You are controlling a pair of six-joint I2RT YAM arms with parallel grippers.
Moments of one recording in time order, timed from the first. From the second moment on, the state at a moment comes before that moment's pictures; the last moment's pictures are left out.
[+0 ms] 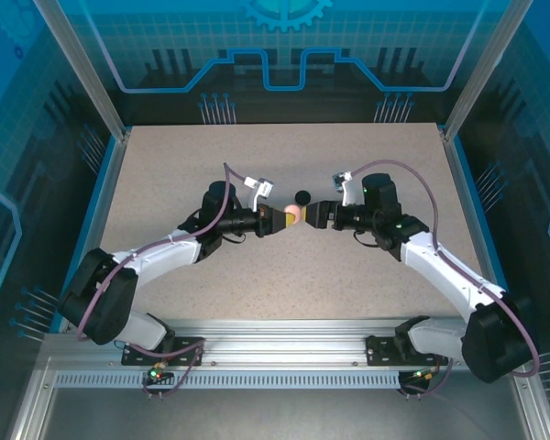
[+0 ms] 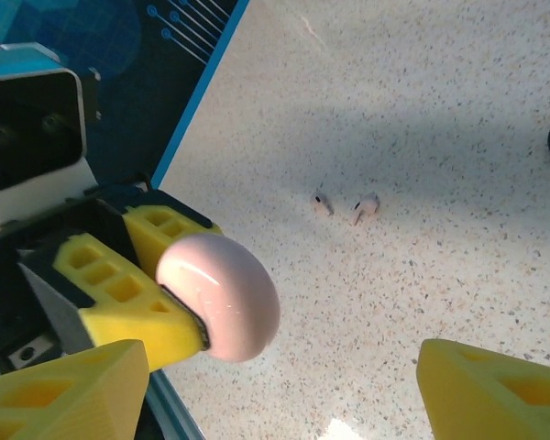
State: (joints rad) left arm -0.50 1.45 0.76 0.36 0.71 -0.56; right arm 0.40 1.22 0.83 -0.17 -0.58 0.50
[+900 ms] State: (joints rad) left arm -0.49 1.41 0.77 0.35 0.73 -0.56; right arm 0.40 1.37 0.77 -0.06 -0.56 0.54
